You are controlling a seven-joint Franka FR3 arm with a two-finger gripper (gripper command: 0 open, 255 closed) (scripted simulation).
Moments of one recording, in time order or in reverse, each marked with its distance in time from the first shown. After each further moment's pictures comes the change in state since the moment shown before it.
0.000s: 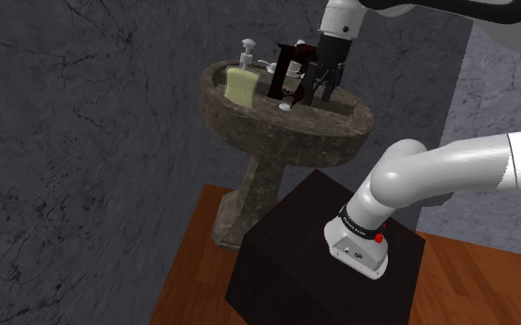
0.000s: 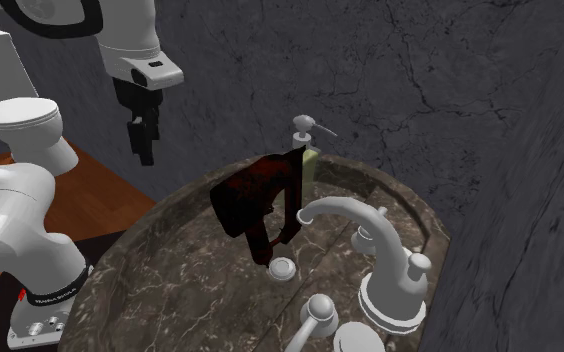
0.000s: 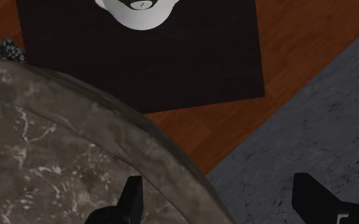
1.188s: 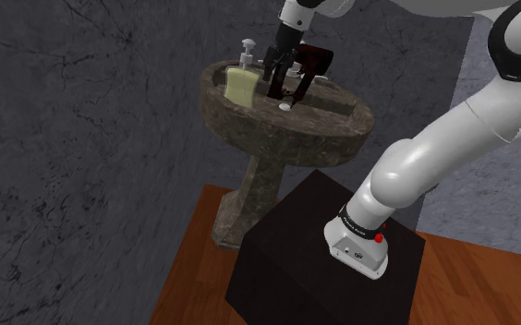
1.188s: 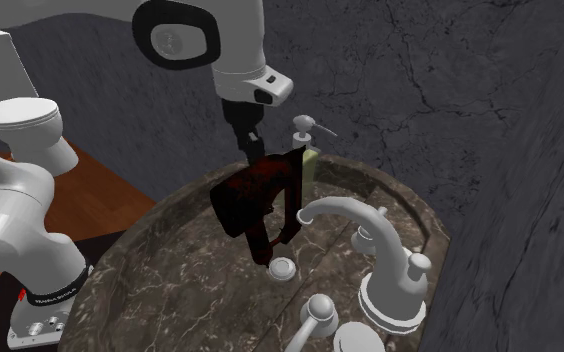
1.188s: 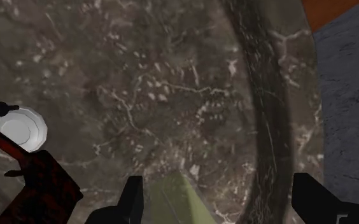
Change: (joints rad) arm 0.019 0.491 -0.159 0.273 0.001 0.368 -0.326
